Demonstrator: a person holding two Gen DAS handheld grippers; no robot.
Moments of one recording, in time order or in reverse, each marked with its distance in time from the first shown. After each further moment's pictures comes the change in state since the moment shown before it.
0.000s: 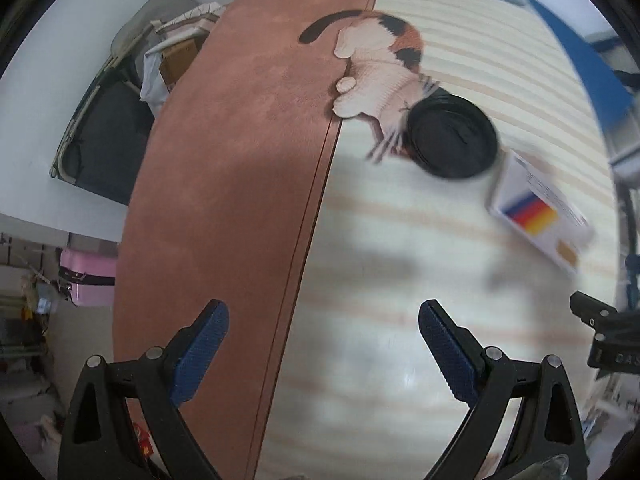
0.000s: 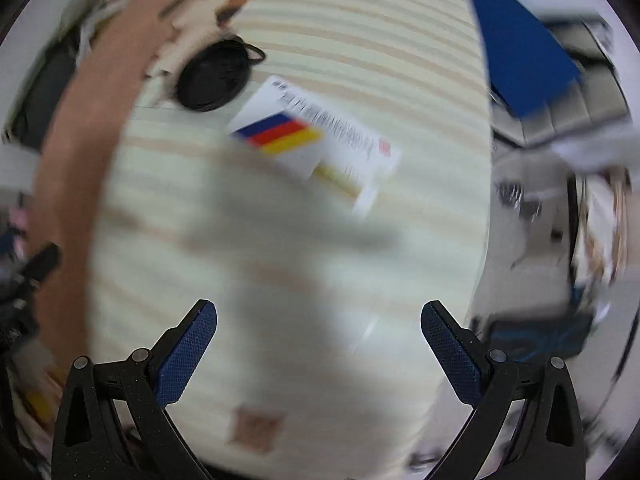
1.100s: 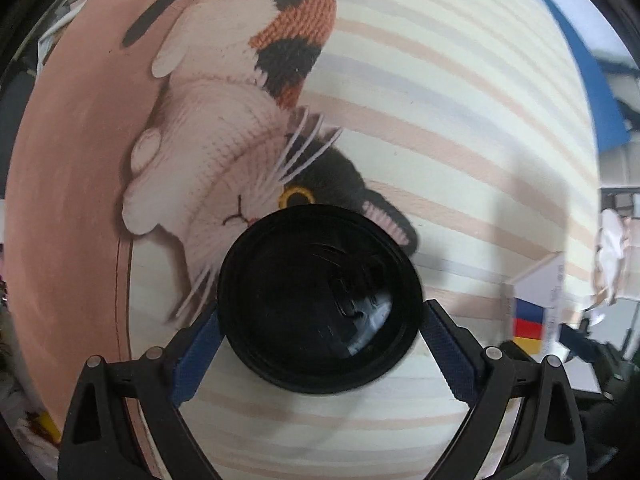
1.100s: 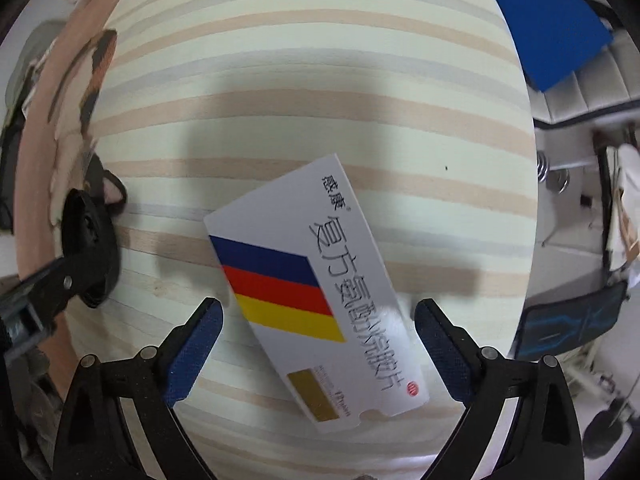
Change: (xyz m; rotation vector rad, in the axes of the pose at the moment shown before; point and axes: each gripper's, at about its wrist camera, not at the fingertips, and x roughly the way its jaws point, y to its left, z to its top) left arm 0.093 -0.076 0.134 -0.013 0.219 -0.234; right arm 0.076 -0.085 0.135 0.261 0.072 0.132
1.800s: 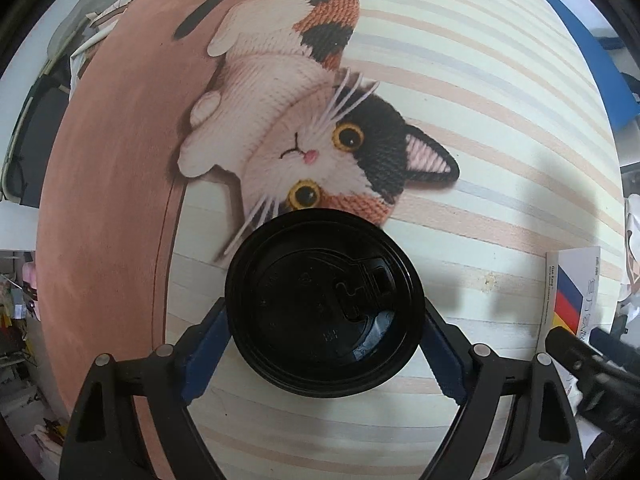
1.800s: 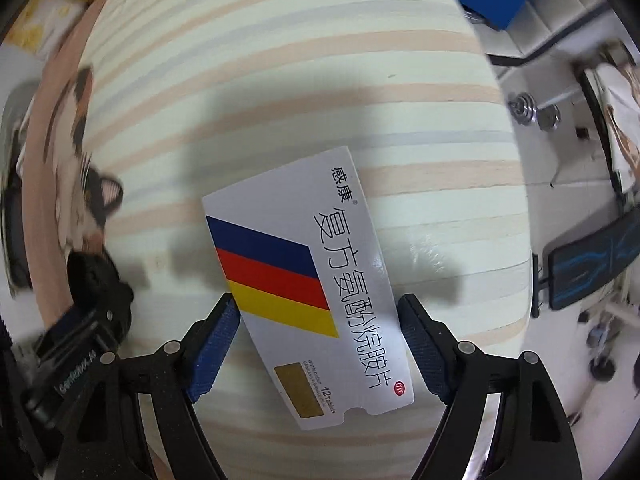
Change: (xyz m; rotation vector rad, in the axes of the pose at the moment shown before) left arm -0.003 0.002 -0.053 0.036 -0.101 0.123; right arm 0.008 0.008 -0.053 0.175 -0.023 0.071
